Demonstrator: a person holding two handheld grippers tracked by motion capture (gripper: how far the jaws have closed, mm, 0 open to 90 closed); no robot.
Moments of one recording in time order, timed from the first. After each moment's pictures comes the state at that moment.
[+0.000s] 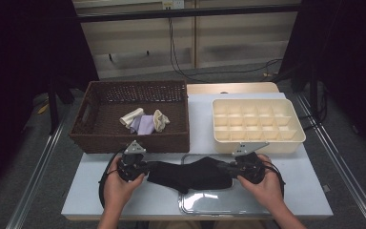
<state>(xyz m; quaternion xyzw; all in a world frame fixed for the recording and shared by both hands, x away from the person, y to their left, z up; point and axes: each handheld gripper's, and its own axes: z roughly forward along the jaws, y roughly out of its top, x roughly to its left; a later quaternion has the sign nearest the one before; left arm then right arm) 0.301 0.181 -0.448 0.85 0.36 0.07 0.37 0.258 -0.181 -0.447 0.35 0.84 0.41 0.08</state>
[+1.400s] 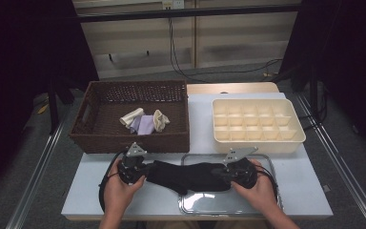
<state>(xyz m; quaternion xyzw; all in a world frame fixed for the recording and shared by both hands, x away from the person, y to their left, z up) 0.291 0.182 -0.440 0.85 0.37 0.08 0.36 0.253 -0.164 -0.458 0.32 0.86 0.40 0.07</state>
